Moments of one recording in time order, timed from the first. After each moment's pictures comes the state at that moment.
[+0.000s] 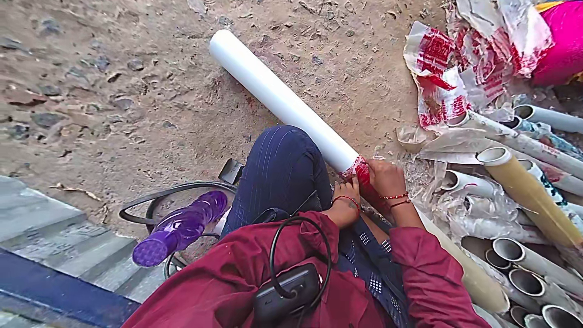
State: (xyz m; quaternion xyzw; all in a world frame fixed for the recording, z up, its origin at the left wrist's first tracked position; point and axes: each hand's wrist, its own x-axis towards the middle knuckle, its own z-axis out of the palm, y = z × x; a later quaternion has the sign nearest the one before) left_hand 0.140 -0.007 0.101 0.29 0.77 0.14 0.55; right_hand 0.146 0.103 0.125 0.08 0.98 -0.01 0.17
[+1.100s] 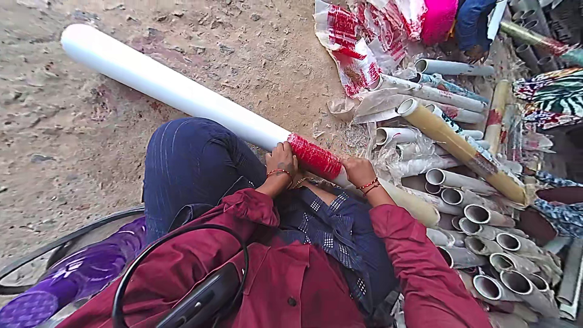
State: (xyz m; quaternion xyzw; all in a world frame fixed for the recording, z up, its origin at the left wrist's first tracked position) left_hand 0.134 -0.007 0.084 0.22 0.87 0.26 0.35; right_hand 0.265 0.185 0.145 0.12 0.96 0.05 0.26
